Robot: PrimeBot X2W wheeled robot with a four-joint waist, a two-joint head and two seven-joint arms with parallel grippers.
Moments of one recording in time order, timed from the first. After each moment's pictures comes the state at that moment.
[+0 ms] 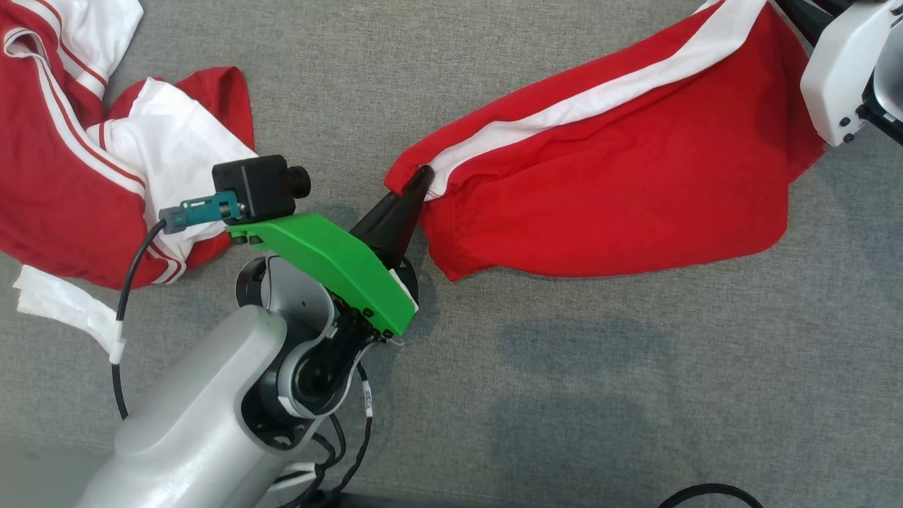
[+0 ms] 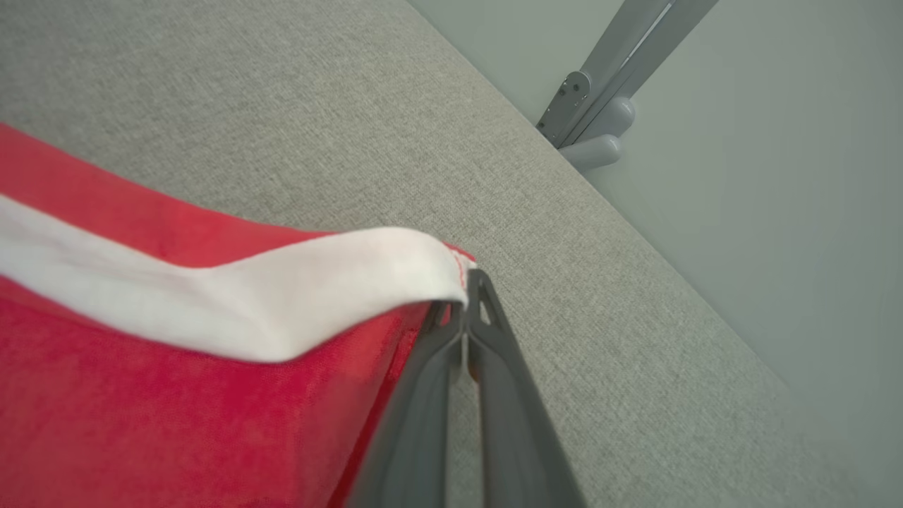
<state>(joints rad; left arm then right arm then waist) -0.64 0.37 -0.77 -0.11 -1.30 0.34 0.09 -1.25 -0.79 1.05 0.43 0.67 0.13 0.15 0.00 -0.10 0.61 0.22</state>
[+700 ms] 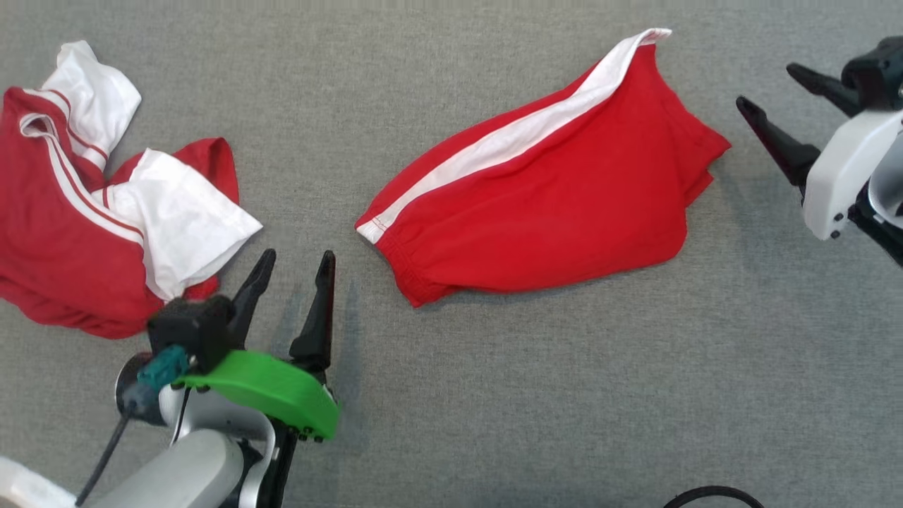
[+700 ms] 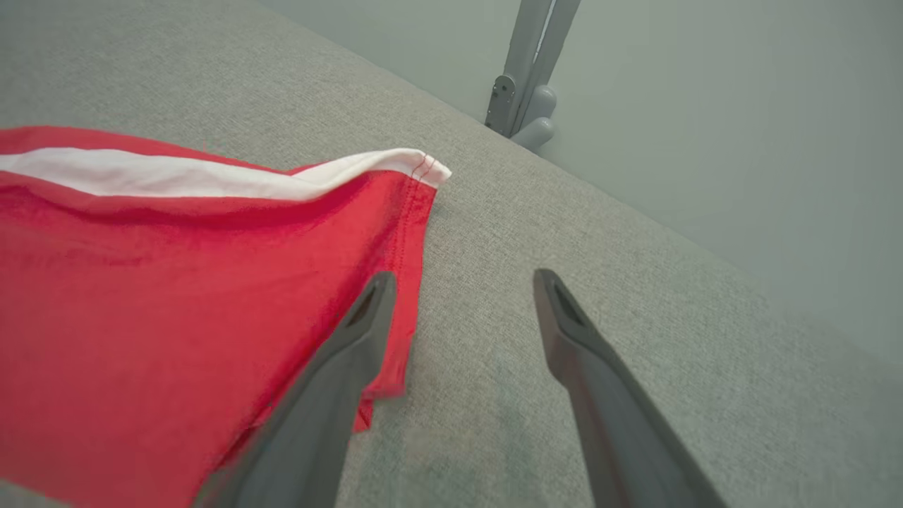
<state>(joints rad) -0.44 0.59 -0.85 -0.16 -0.99 0.51 -0.14 -1.00 -0.80 0.96 0.46 0.83 0.13 0.00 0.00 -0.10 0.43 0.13</state>
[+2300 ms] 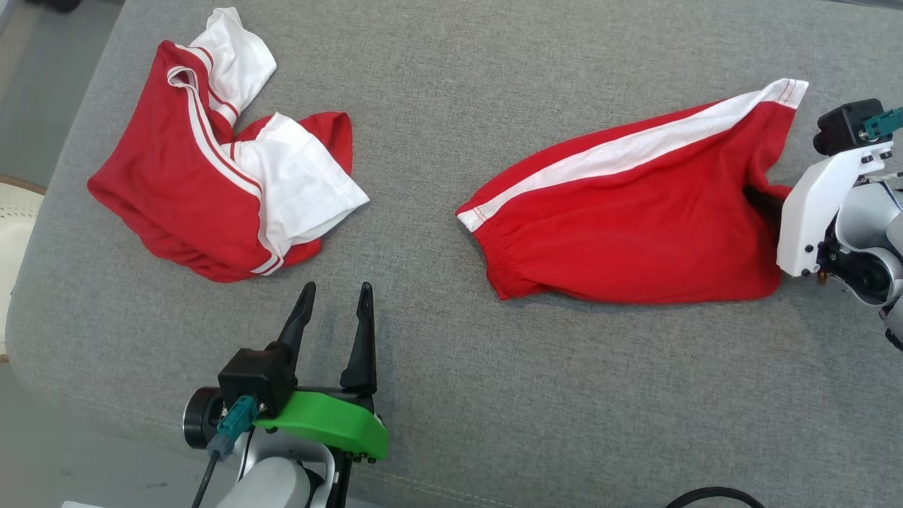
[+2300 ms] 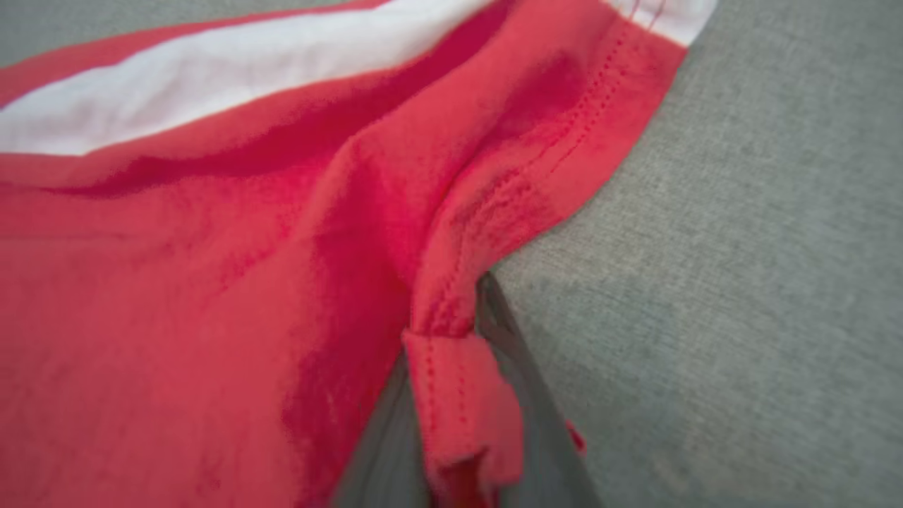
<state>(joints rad) -0.25 0.27 -0.65 0.11 -0.64 0.34 -0.26 -0.88 -0.67 0.88 0.67 1.06 0.13 0.31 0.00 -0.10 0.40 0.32</state>
